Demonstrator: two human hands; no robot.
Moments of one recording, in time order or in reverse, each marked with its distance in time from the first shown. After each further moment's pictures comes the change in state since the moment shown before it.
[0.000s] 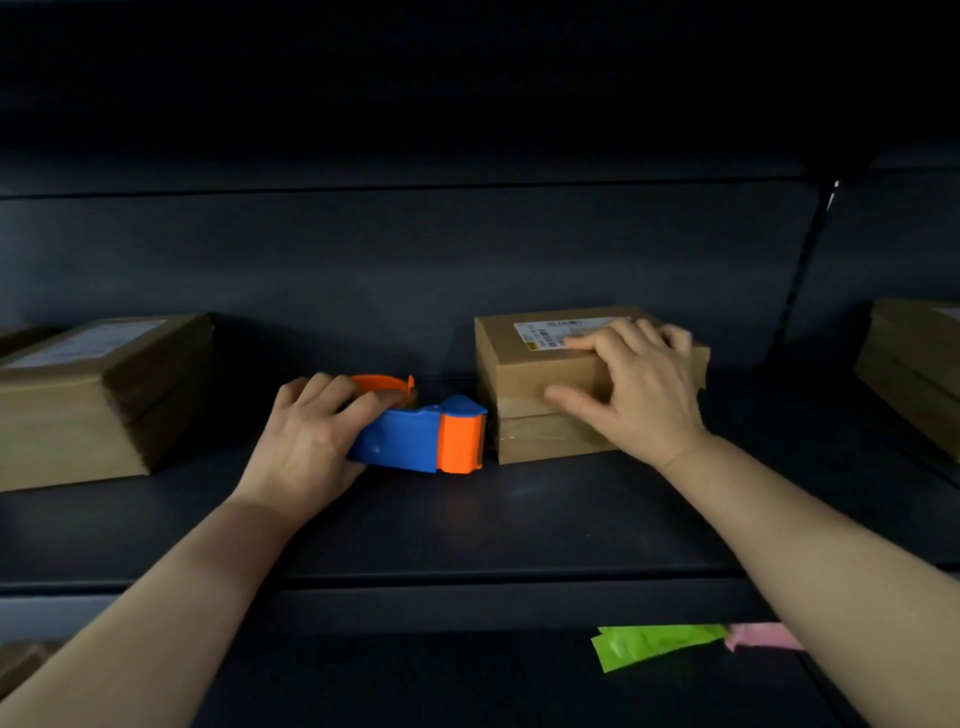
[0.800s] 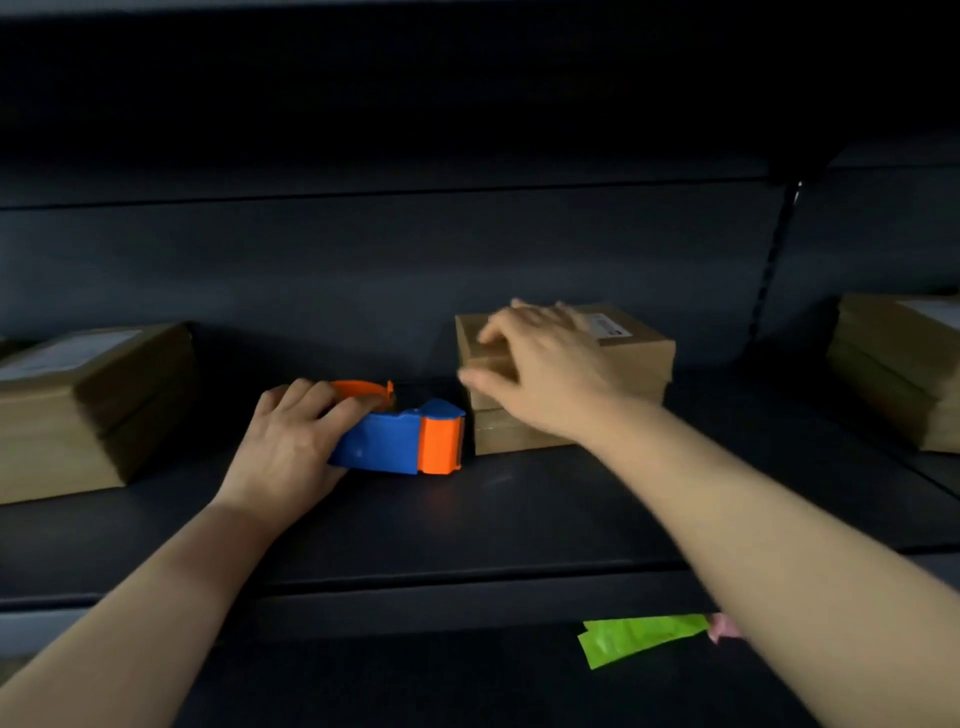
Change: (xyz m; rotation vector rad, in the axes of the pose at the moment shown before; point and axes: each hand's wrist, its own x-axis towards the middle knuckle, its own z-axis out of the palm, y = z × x) left_hand 0.002 0.002 0.003 0.055 -0.039 -0.009; right_hand 0.036 -0.053 -0.028 0.077 -0.330 -0.015
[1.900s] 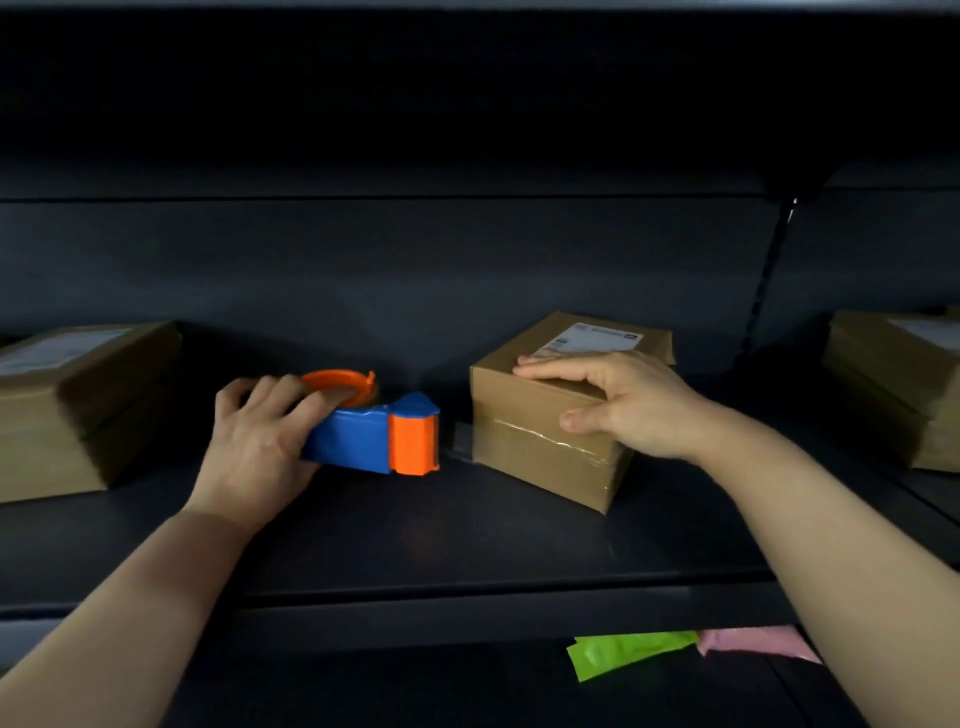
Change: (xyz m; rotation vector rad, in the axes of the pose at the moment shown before) left_hand -0.001 -0.008 -0.004 0.015 0.098 -0.077; right_hand -0.038 0.040 -0.041 0.393 -0.336 0.058
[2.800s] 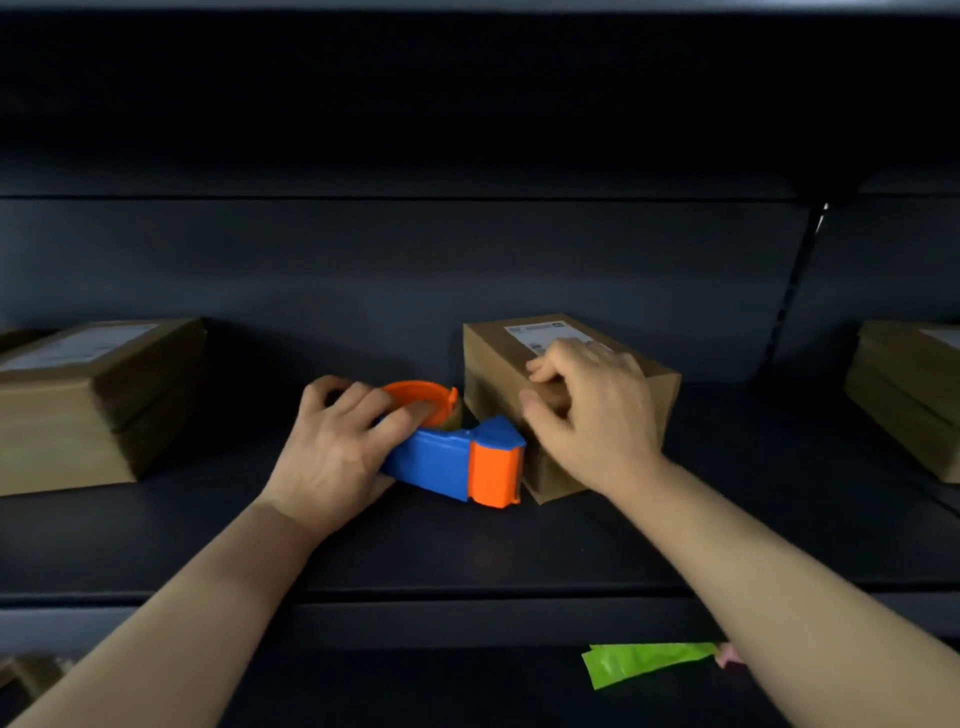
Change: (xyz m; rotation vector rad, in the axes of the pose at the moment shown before) left_hand 0.014 0.032 0.001 -0.020 0.049 0.229; right_hand 0.026 -0.021 0.058 -0.192 0.648 -0.108
